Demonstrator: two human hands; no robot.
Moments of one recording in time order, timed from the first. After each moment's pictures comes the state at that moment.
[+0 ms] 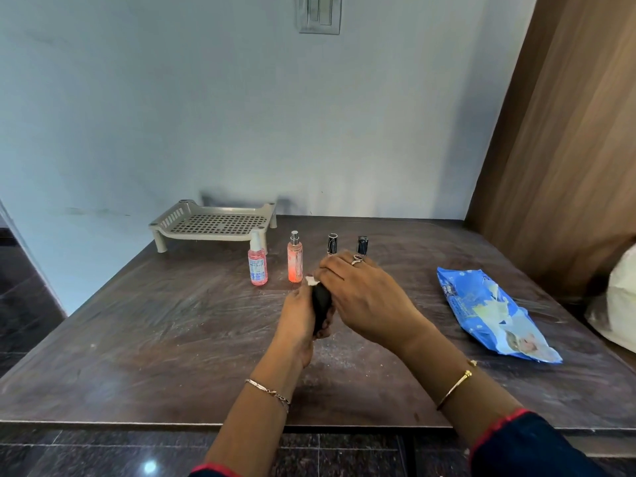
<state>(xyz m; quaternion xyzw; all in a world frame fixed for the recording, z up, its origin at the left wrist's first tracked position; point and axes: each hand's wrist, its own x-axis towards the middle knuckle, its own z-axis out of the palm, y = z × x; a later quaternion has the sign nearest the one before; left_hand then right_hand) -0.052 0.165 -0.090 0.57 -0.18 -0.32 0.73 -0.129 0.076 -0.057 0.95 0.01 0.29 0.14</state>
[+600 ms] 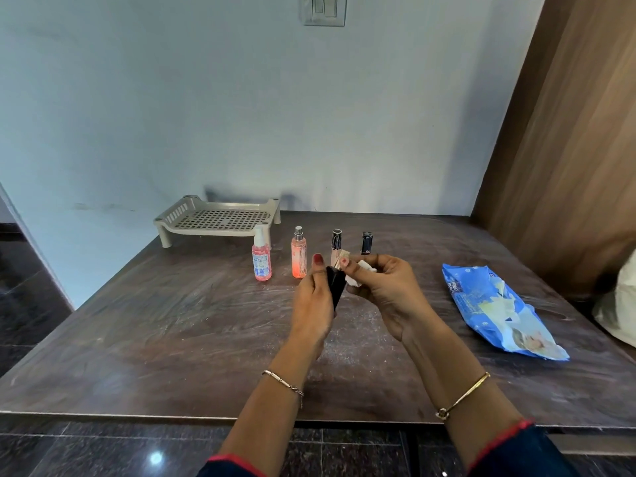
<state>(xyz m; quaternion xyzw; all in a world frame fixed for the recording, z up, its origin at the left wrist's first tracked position) -0.060 0.154 -0.084 0.64 -0.23 -0.20 0.71 -0.131 0.074 -0.059 0.58 -0.22 0.32 -0.72</state>
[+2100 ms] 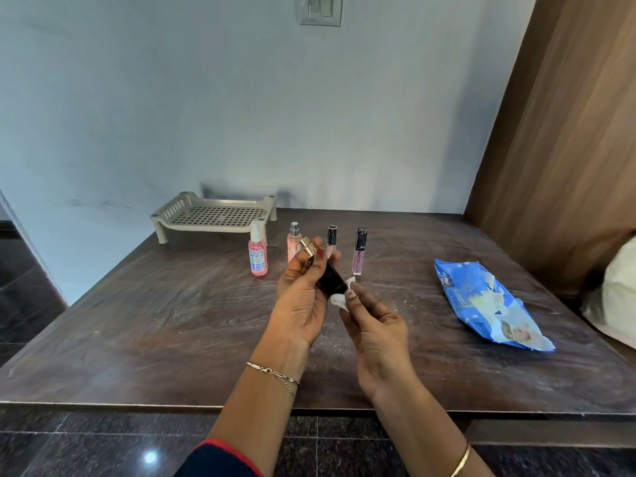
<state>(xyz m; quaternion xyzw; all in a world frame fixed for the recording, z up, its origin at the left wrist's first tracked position) -0.053 0.161 -0.077 0.27 -0.14 -0.38 0.88 -0.151 0.130 -0.098 0.34 -0.27 0.40 -0.81</state>
